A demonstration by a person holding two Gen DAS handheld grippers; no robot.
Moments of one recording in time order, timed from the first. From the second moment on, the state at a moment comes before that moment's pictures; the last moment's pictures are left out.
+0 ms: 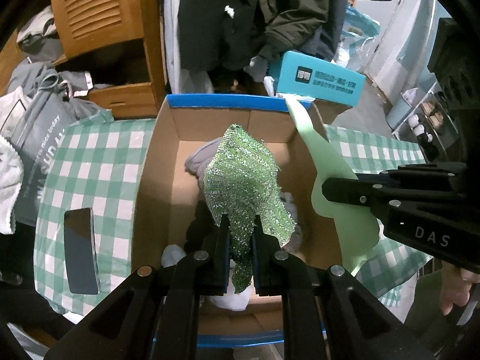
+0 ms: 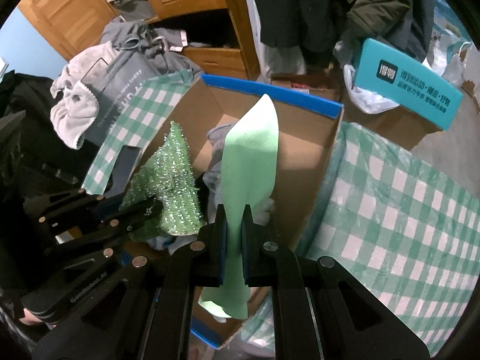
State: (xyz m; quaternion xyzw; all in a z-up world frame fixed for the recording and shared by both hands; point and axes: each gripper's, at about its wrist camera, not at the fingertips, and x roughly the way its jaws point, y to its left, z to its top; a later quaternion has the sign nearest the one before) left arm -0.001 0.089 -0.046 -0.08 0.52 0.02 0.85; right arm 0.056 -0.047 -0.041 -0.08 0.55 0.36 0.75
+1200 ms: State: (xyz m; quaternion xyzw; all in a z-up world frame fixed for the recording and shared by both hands) left arm -0.023 0.055 0.017 -0.06 0.46 0.03 0.89; right arm 0.030 -0.117 0.020 -0.08 0.47 0.32 0.82
